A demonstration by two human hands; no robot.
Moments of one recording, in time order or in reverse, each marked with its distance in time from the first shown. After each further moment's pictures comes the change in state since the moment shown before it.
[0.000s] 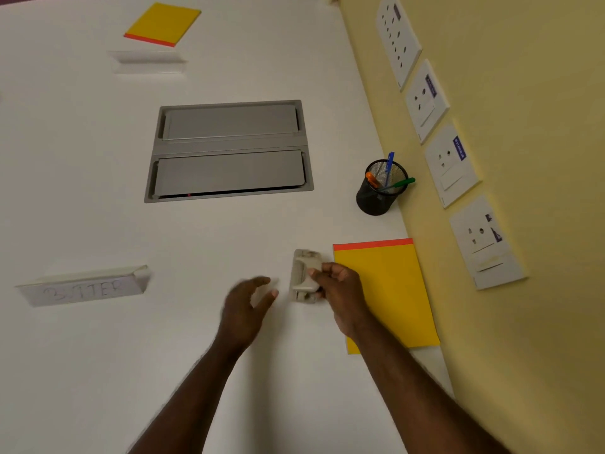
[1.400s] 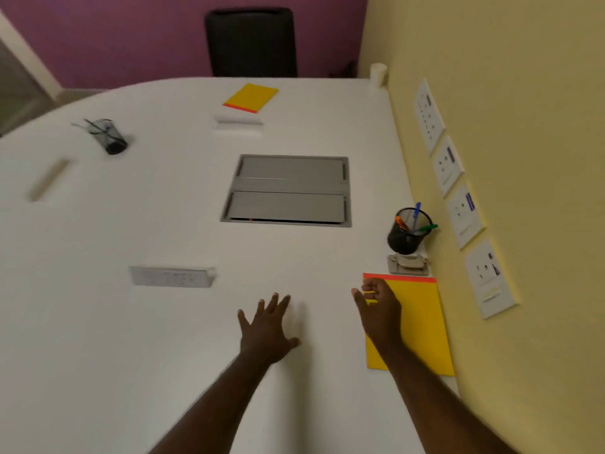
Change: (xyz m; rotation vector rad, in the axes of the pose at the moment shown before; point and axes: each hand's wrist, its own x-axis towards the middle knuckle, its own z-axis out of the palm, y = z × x) left_hand -0.058 0.001 -0.029 0.675 -0.049 -0.025; right_hand -0.032 -0.007 -0.027 -0.575 0.176 -0.563
